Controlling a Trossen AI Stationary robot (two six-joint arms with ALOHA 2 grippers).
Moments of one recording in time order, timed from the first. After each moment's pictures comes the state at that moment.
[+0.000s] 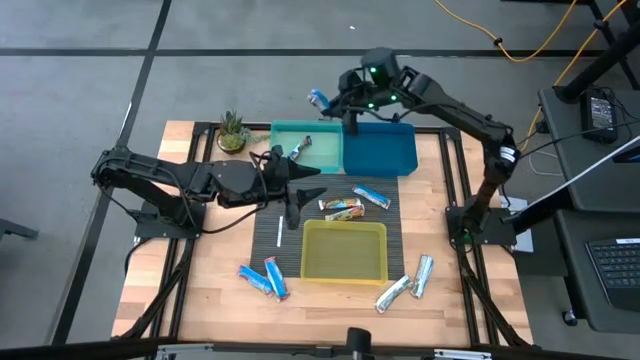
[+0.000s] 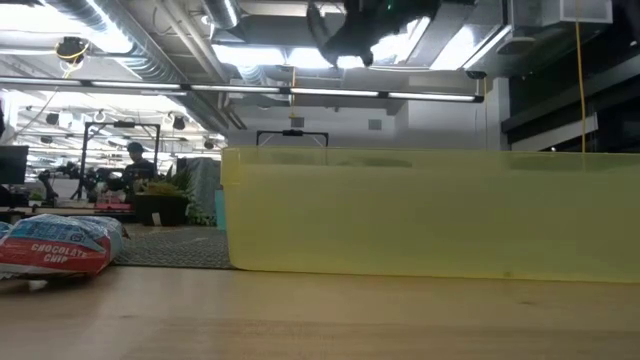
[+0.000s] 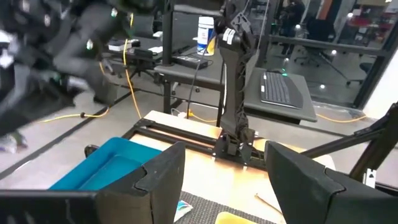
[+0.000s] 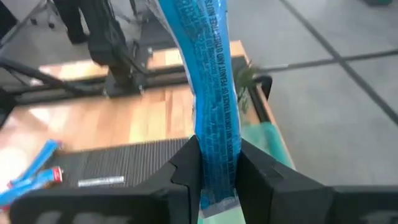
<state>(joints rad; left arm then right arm) -0.22 1.33 1.36 -0.18 -0.51 -0.21 -0.56 1.78 1.86 -0.63 -0.44 -0.18</state>
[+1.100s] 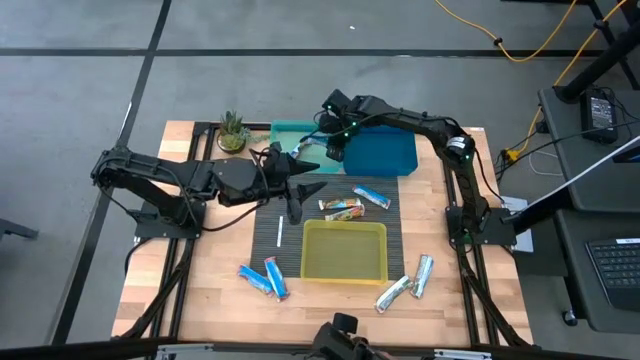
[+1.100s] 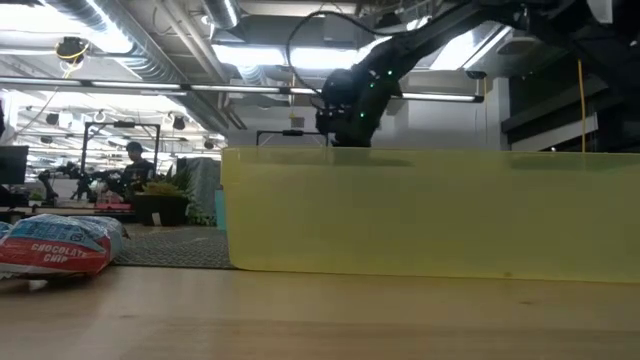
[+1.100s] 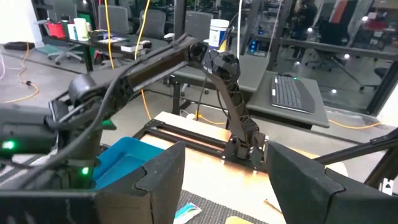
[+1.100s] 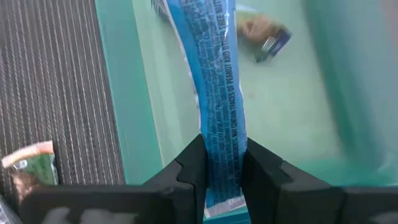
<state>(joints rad) -0.20 1.33 1.36 -0.18 -0.54 -0.22 -0.56 2.15 1.82 -0.81 -0.20 -0.30</state>
